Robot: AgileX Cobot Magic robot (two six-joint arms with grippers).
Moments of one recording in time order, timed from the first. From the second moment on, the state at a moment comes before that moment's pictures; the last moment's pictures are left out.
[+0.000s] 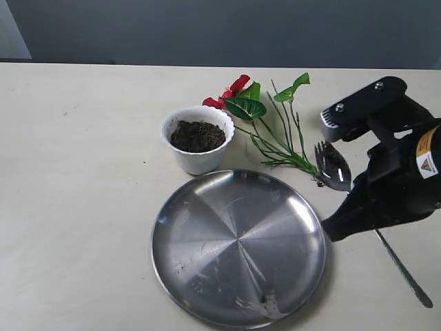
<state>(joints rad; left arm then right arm) -0.08 0.00 0.00 0.66 -0.15 -0.67 0.82 1.16 -0.76 -0.18 0.87 0.18</state>
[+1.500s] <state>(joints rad) -0.08 0.00 0.00 0.66 -0.15 -0.67 1.30 1.67 -0.79 -1.46 0.94 0.46</state>
